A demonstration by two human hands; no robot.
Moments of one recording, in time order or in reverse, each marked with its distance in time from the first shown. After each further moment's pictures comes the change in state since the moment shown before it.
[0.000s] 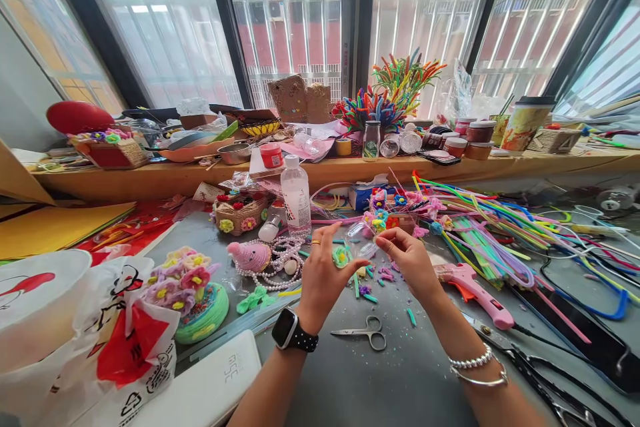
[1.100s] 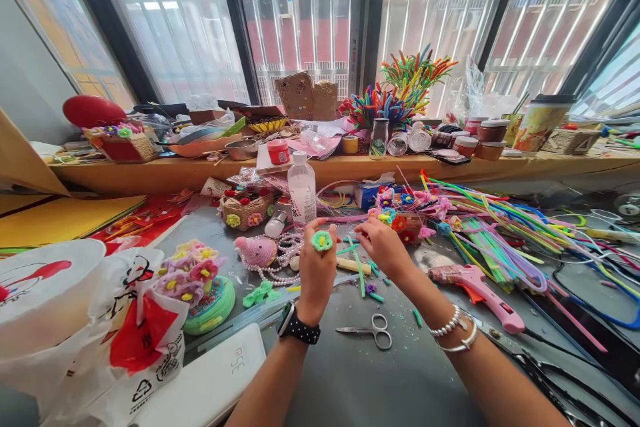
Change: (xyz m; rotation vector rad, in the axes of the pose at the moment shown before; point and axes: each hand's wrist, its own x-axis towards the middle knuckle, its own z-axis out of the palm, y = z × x) left_hand 0.006 -0.007 -0.002 -0.321 0.198 -0.262; right_hand 0.030 -0.007 0.036 -0.877 -0.257 -0.208
